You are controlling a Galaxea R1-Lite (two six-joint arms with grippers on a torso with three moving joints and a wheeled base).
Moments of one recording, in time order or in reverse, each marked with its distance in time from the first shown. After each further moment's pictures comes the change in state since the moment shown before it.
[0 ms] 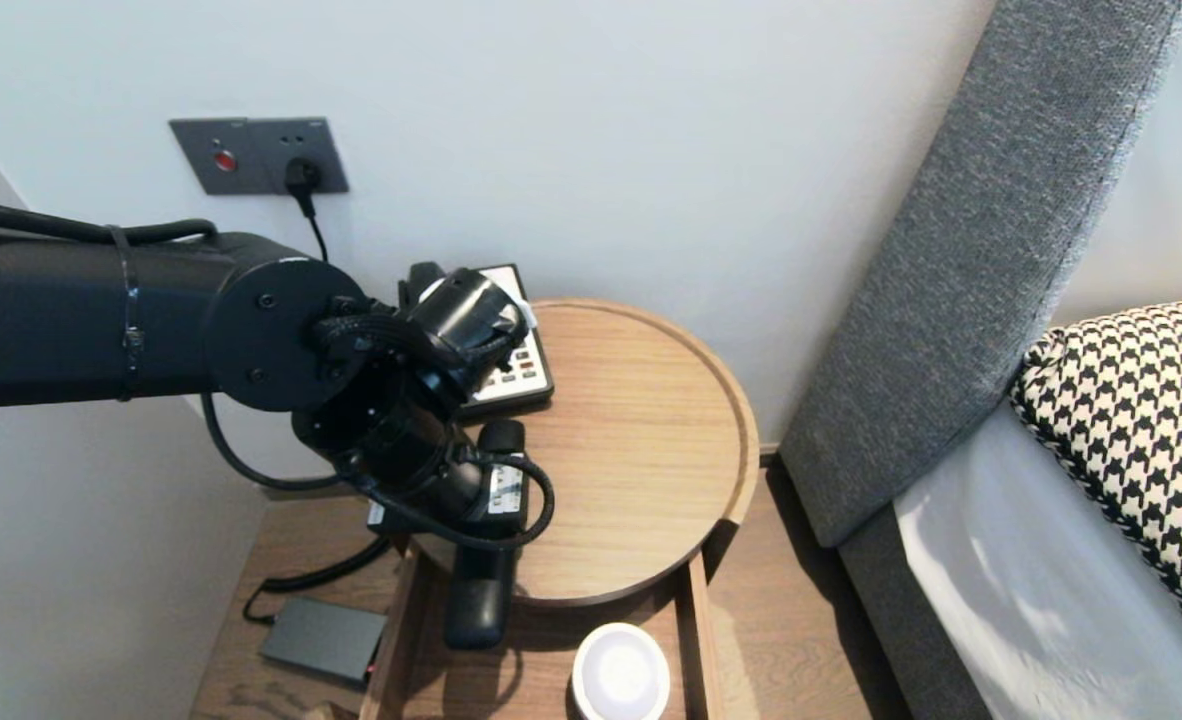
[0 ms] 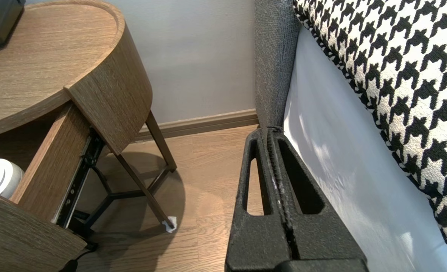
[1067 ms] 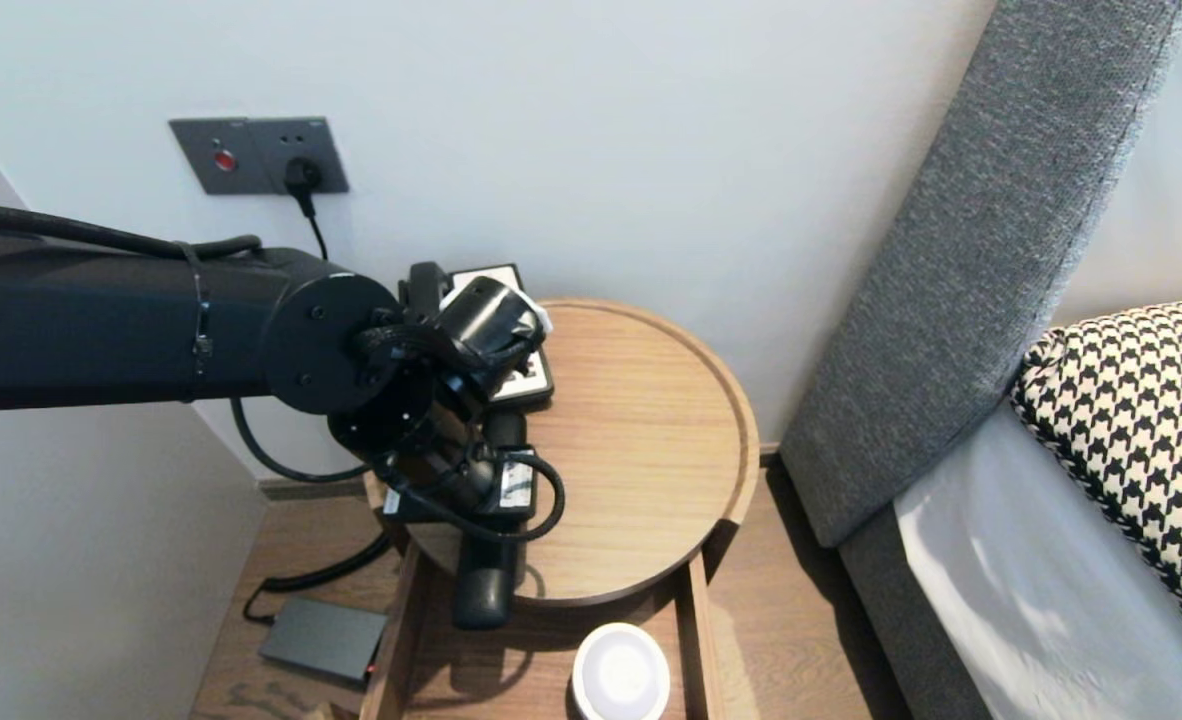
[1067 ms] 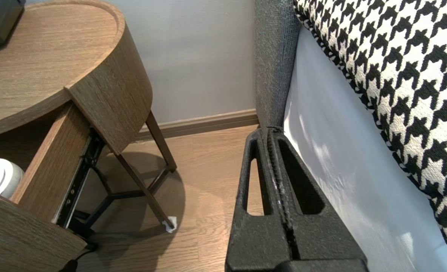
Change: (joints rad) left arm 0.000 0.050 -0.026 -0.031 0.063 0.021; right arm 0.000 0.000 0.000 0.000 0.000 0.000
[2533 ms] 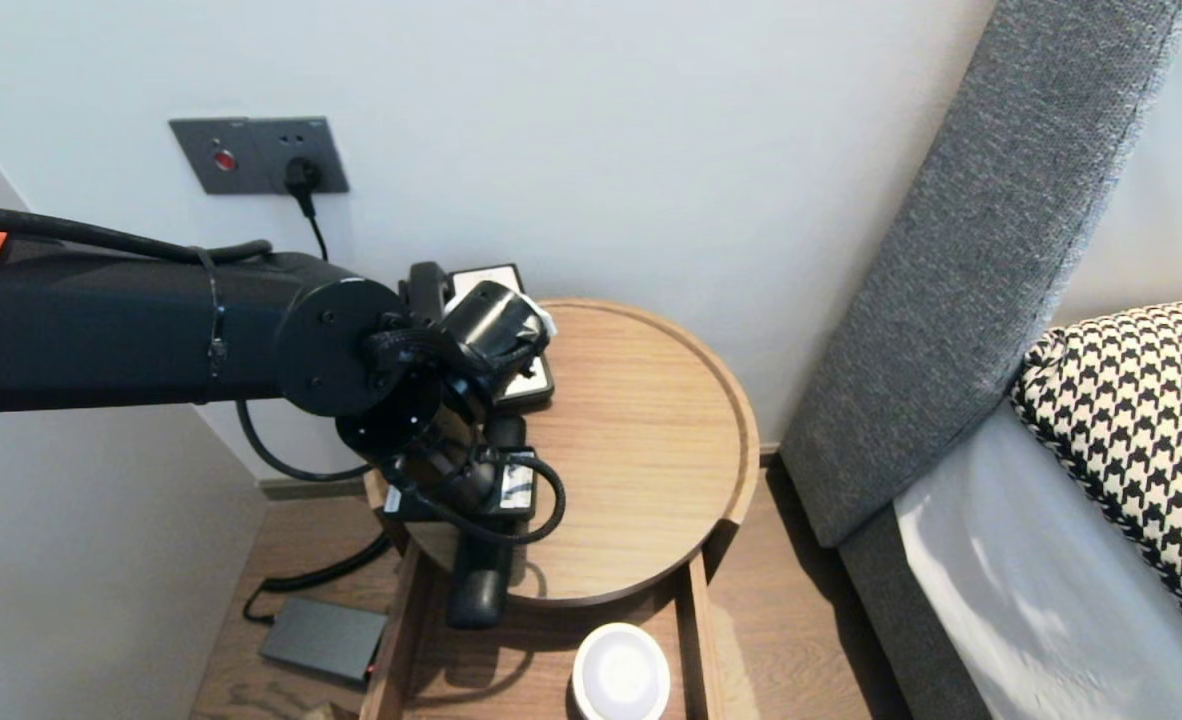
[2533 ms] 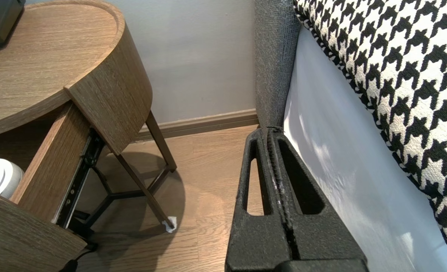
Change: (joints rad) left arm -0.001 0.011 -0.002 -0.001 0.028 0.007; right arm 0.000 0.000 0.000 0.000 0.000 0.000
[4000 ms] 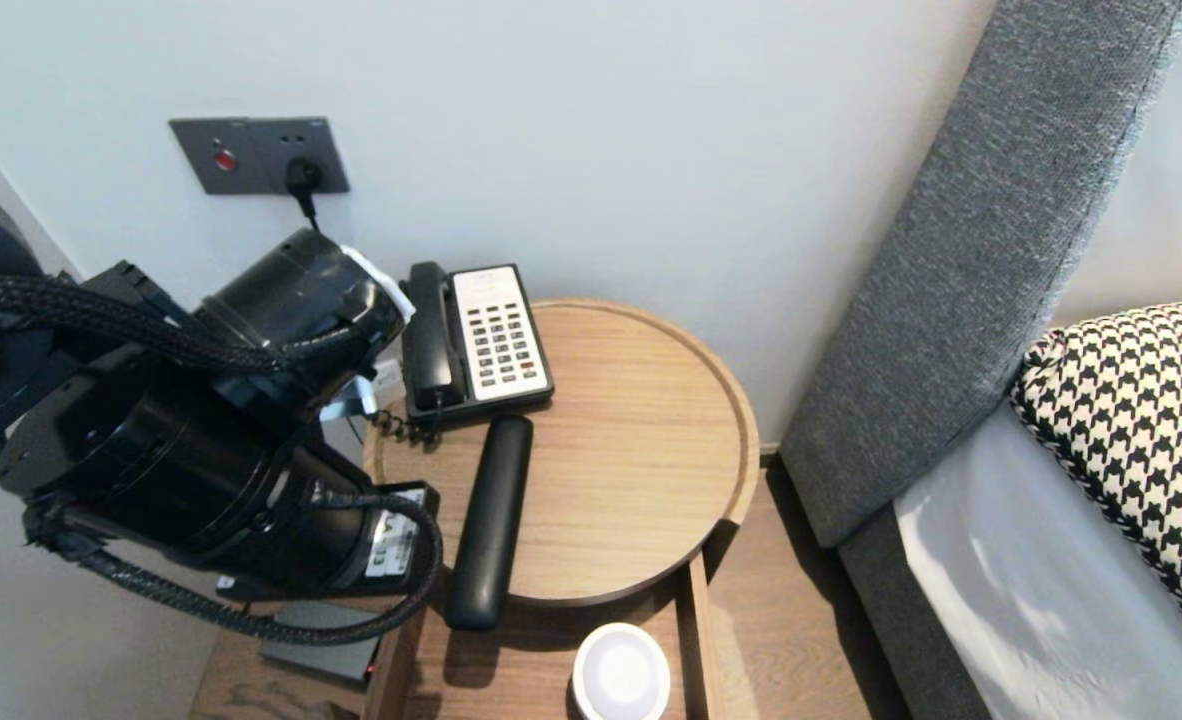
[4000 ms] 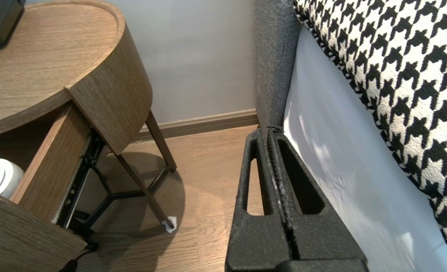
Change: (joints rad) left arm -0.037 -0.343 0.174 0.176 -0.182 -0.059; right arm 0.000 0.000 0.000 0.000 0.000 0.000
